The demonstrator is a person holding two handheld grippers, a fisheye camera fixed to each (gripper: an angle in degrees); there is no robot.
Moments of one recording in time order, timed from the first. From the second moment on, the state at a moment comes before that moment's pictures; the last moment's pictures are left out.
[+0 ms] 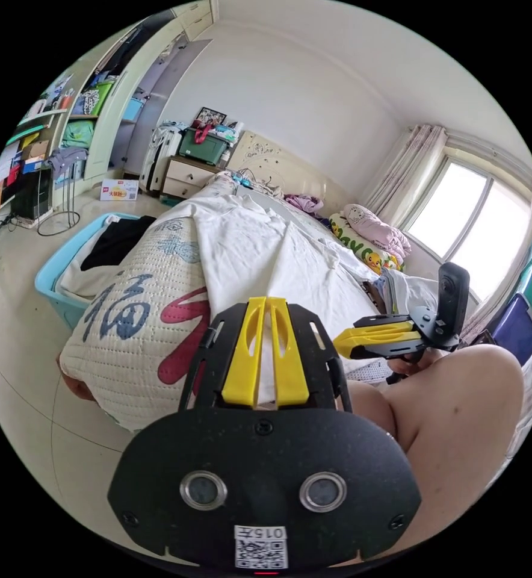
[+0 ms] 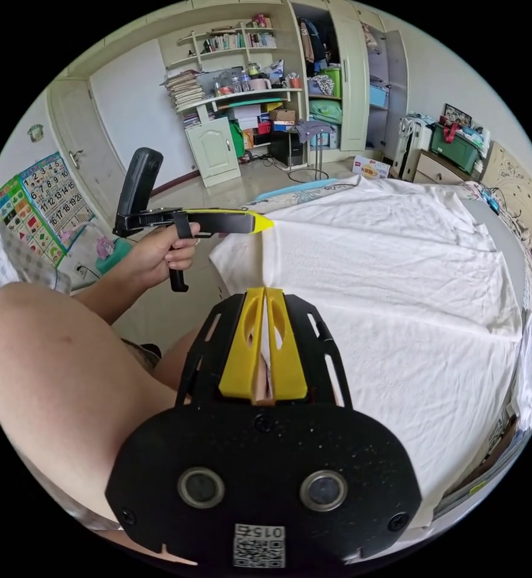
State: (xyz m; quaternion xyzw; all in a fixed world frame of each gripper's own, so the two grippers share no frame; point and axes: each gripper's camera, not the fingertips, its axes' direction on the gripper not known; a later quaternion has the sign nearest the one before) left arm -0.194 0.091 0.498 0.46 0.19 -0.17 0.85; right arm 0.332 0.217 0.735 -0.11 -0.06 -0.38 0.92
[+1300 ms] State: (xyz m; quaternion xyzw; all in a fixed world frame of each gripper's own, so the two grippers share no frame) left arm -0.160 0.105 0.516 0.49 0.16 -0.17 0.84; right arm 0.309 0.197 0.743 -0.17 0.05 -0.40 0.90
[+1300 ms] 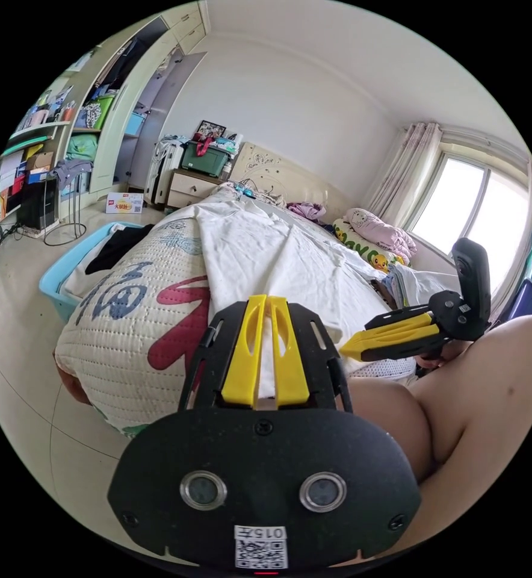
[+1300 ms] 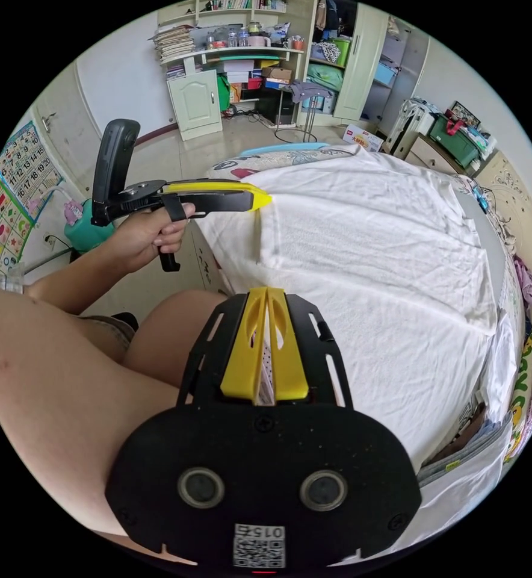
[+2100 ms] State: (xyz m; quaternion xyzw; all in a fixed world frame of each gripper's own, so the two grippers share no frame) left arm -0.100 0.112 0.476 0.53 0.22 0.02 0.82; right arm 0.447 0.020 0.610 0.07 0.19 -0.17 0.96
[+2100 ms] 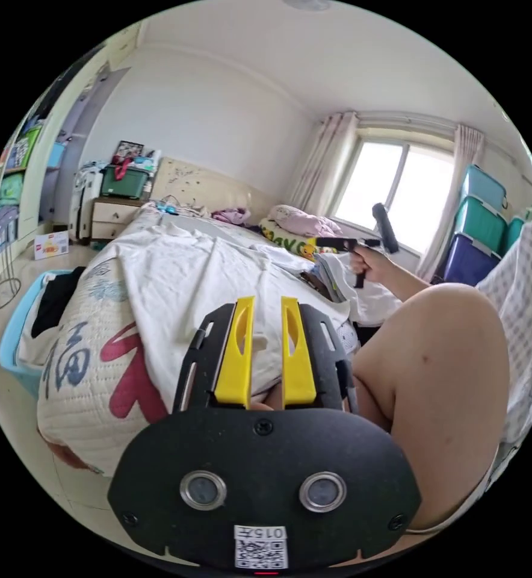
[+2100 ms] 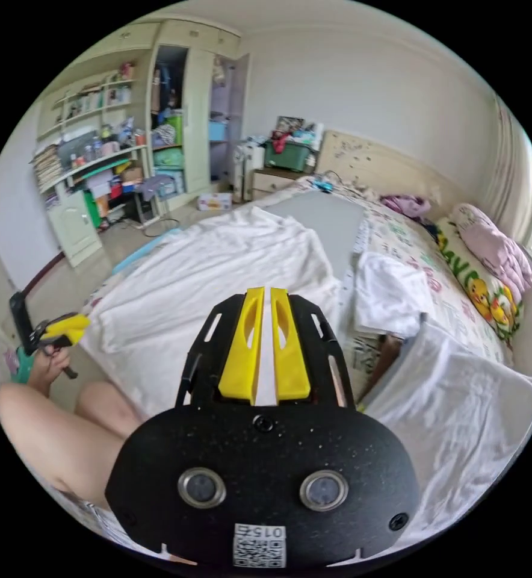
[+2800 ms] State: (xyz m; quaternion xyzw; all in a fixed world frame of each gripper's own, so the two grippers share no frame) left arm -0.001 0.040 0.485 0.43 0.10 0.10 0.89; right arm 0.588 -0.188 0.764 -0.09 0.33 -0.12 0.93
